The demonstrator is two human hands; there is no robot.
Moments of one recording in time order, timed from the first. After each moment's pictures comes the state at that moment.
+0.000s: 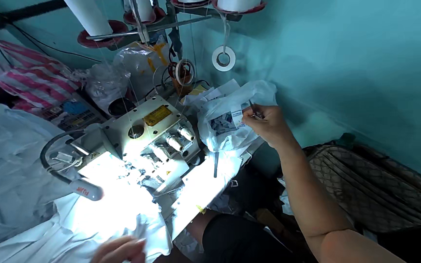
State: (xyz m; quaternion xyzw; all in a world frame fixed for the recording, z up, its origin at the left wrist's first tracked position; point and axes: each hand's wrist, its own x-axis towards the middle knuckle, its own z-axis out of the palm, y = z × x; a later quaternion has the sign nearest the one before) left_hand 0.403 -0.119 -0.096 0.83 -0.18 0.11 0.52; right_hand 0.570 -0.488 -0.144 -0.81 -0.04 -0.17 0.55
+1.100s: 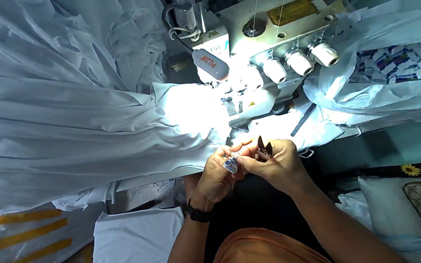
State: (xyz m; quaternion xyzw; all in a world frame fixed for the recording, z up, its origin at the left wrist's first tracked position) left_hand 0.390 -0.169 -0.207 0.27 0.08 -0.08 0.96; right_hand 0.452 -0.311 -0.173 -0.66 -0.21 0.09 0.71
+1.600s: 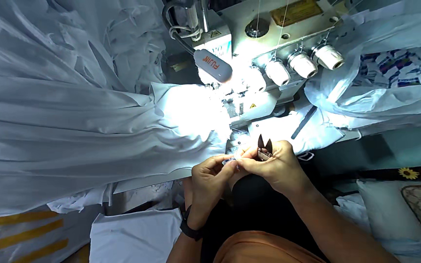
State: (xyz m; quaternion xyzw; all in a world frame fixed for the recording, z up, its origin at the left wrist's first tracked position) left_hand 0.382 -0.173 -0.186 0.67 0.11 0.14 0.72; right_hand 0.456 -0.309 -0.181 -0.64 -0.14 0.15 0.74
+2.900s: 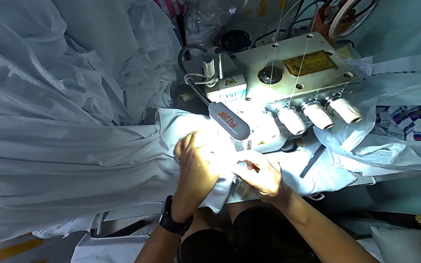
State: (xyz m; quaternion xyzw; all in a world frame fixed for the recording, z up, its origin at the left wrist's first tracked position) left_hand 0.470 -0.112 -0.163 0.94 0.05 0.16 0.29; right_hand 0.529 -0.284 -0.244 -0.70 -0.48 -0.29 0.45
